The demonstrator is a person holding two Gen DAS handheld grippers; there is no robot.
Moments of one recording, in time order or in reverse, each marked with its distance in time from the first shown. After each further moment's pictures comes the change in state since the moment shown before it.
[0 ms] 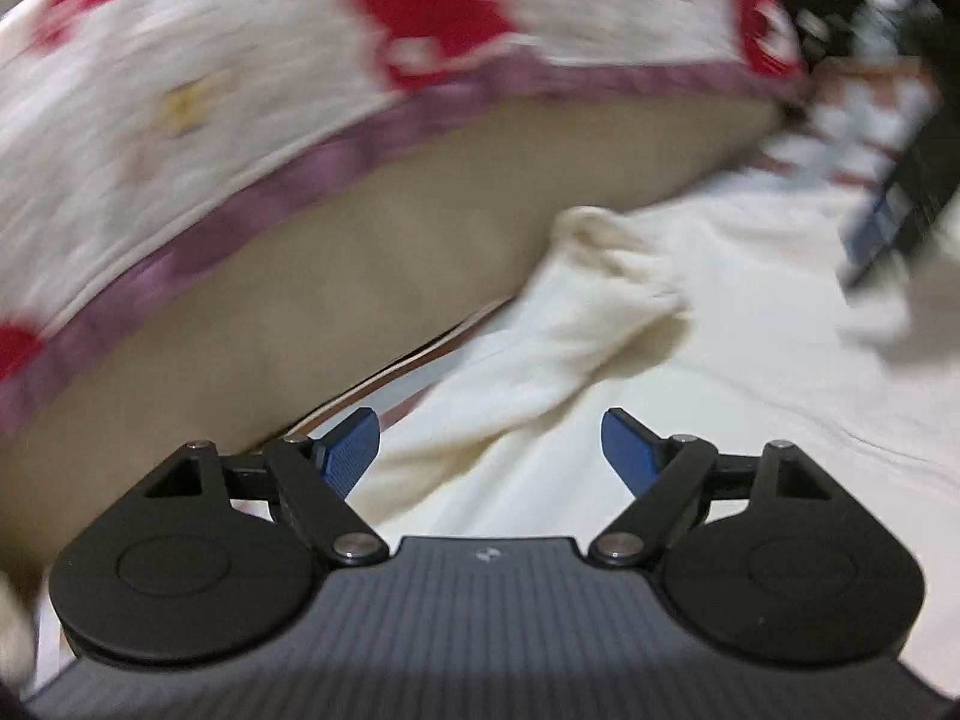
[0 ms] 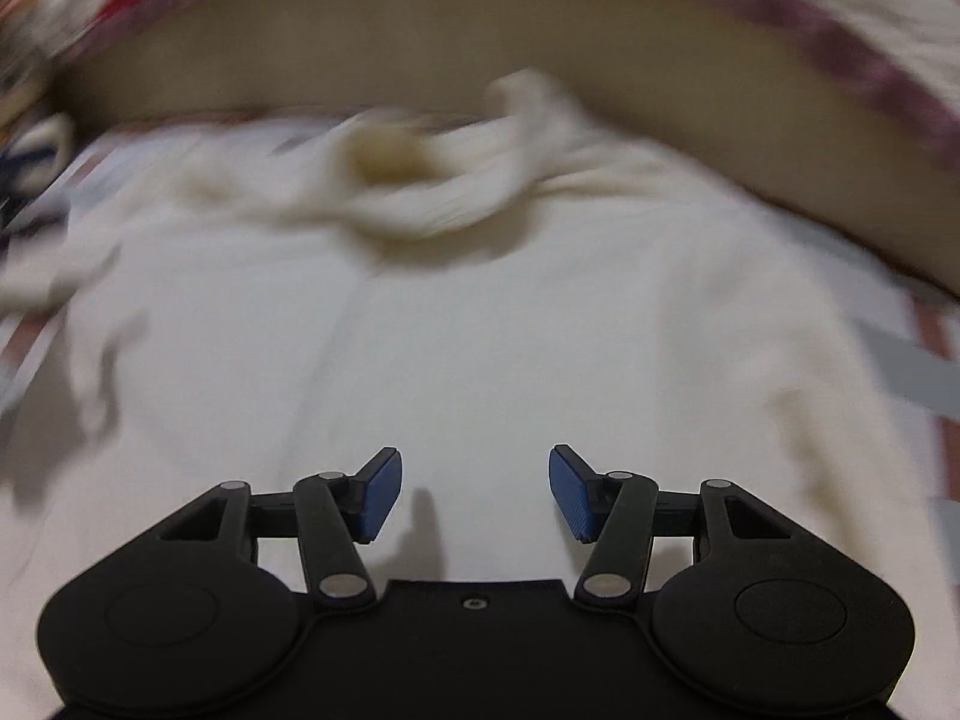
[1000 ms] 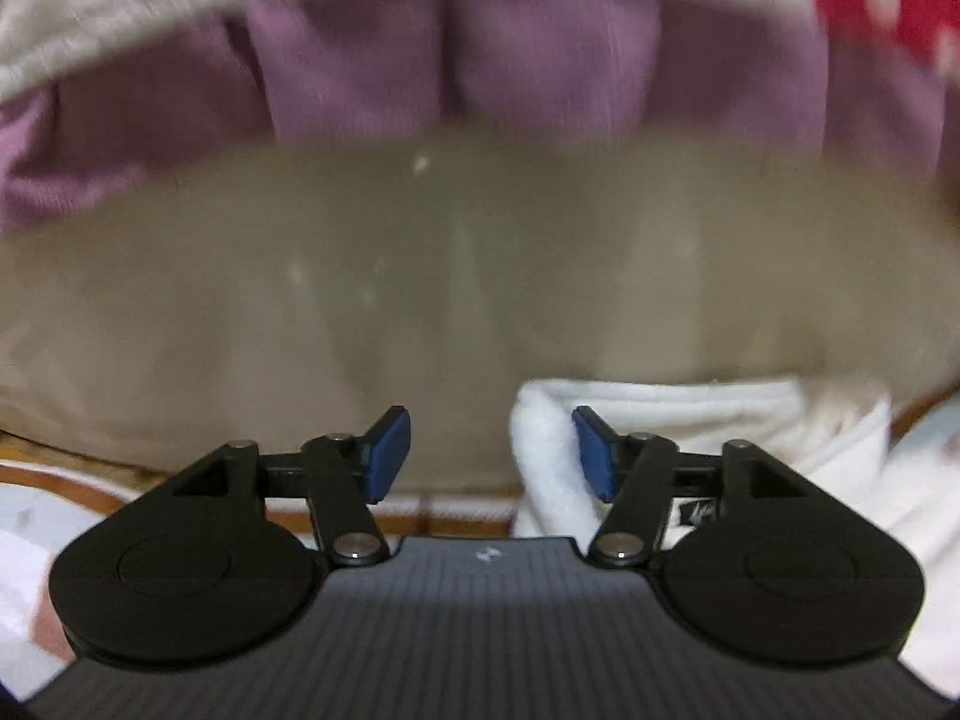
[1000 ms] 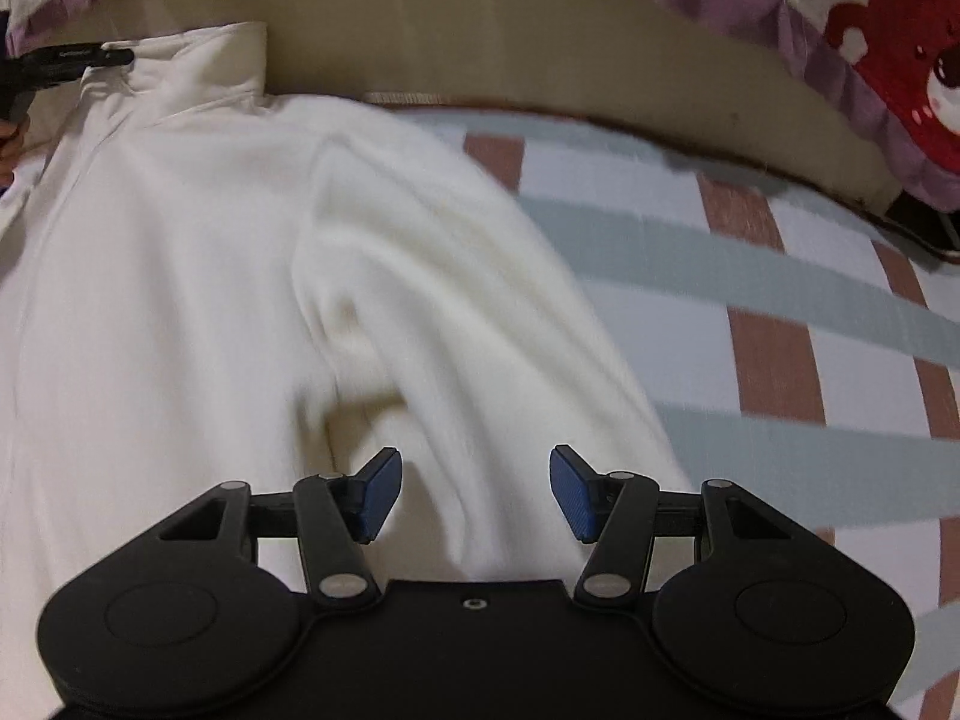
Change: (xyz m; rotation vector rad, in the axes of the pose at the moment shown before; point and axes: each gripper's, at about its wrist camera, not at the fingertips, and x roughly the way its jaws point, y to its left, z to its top) left arm 0.205 0.115 0.048 -0.624 0.071 0.176; right arm 0.005 -0.147 -0.042 0.081 0.136 -0.093
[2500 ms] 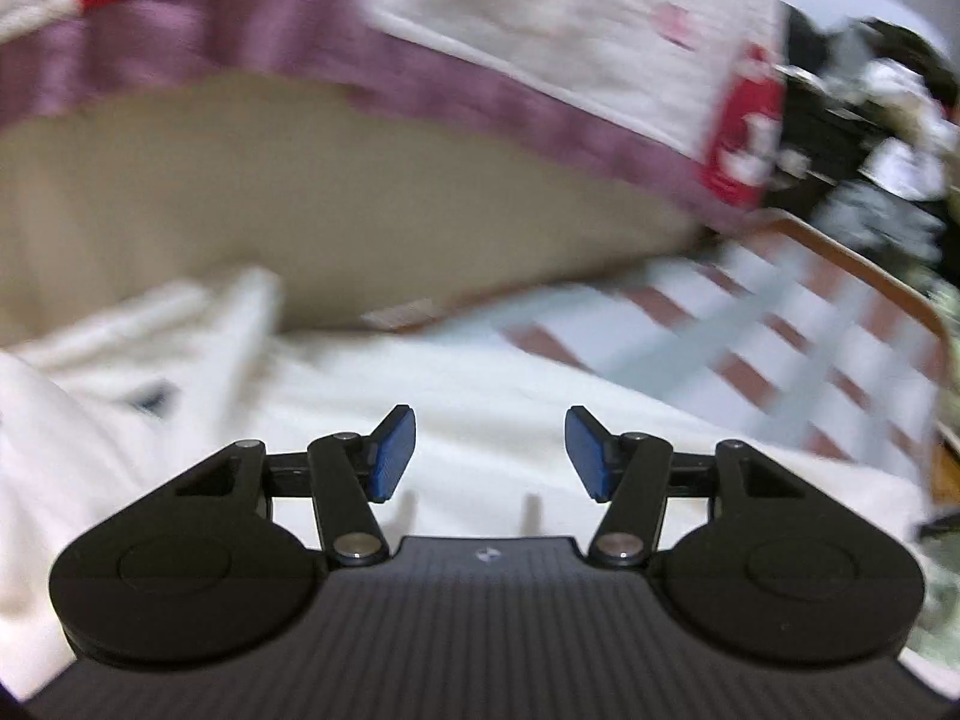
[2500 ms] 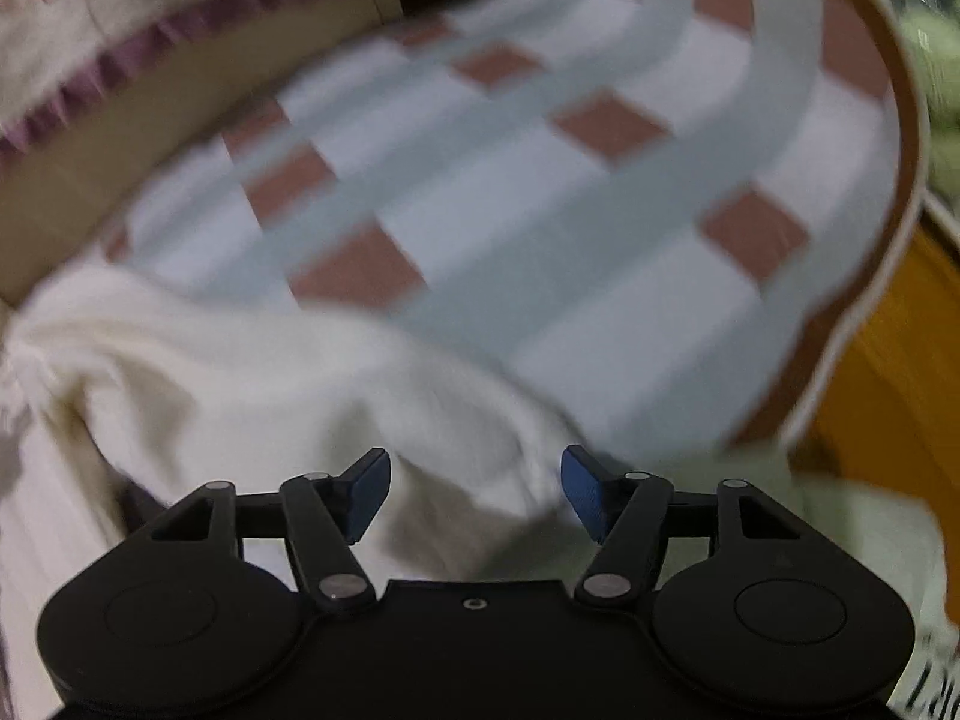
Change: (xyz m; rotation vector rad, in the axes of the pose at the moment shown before) left arm -0.082 -0.209 -0.068 0.166 0.162 -0.575; right arm -0.071 -0.137 -0.194 0.759 -0.006 -0.150
